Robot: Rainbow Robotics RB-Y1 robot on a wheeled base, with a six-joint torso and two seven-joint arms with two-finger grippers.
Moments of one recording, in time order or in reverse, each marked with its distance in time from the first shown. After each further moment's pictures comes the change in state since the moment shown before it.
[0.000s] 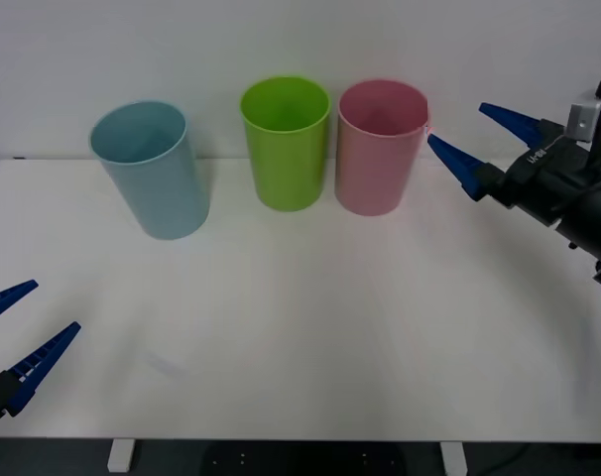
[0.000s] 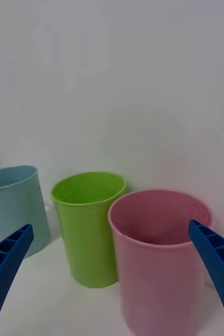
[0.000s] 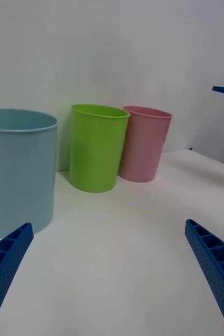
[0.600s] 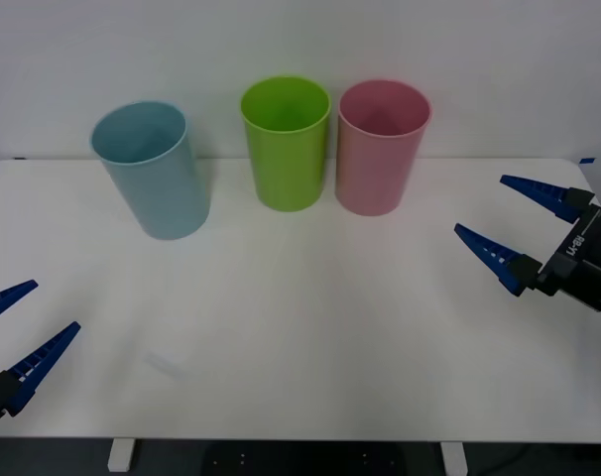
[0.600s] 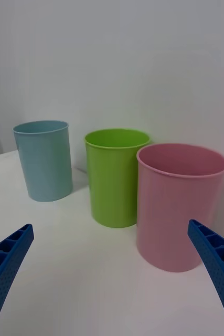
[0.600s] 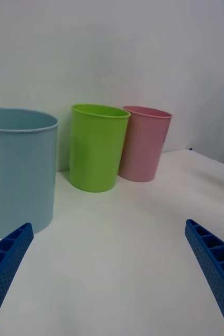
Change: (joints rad) right arm 0.252 0.000 -0.102 -0.069 -0.112 -0.201 0.217; left arm 0.000 0.000 0.000 0.000 0.000 0.000 0.000
